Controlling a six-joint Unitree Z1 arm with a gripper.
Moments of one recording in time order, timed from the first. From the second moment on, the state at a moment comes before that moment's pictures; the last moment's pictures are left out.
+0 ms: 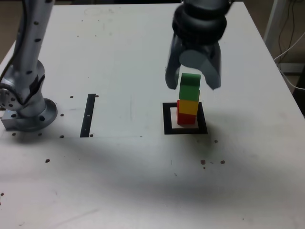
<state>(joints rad) -0.19 2.05 -1.89 1.56 0.17 -0.03</state>
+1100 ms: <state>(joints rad) -0.11 1.61 -1.40 1.60 0.01 0.00</state>
